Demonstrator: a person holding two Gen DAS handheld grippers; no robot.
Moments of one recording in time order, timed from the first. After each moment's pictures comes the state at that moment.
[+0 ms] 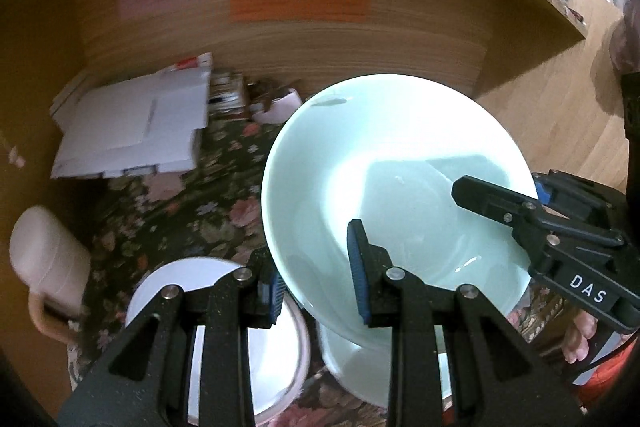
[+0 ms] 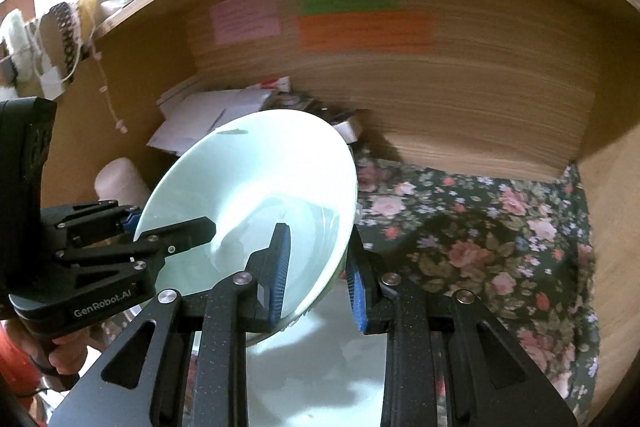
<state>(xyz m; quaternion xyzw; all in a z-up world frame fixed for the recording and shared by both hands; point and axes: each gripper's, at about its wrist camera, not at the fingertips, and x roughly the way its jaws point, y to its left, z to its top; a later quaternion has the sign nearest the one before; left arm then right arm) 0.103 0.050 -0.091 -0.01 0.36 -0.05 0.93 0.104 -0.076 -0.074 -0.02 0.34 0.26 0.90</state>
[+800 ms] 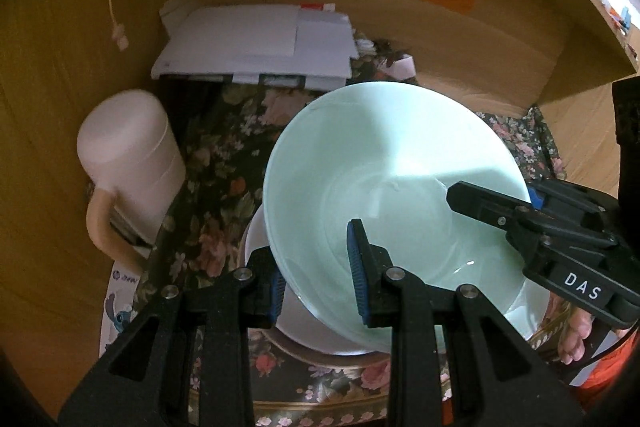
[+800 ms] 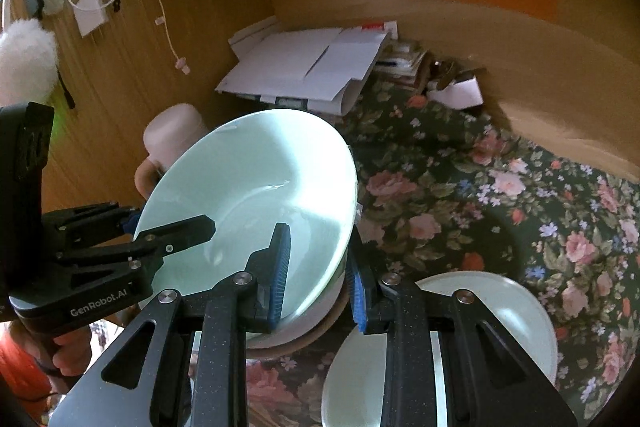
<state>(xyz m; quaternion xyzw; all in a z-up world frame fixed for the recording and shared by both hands) 0.048 0.155 -0.131 -0.07 0.39 0.04 0.91 0.099 0.018 -0.117 -0.03 0.39 0.34 0.85</state>
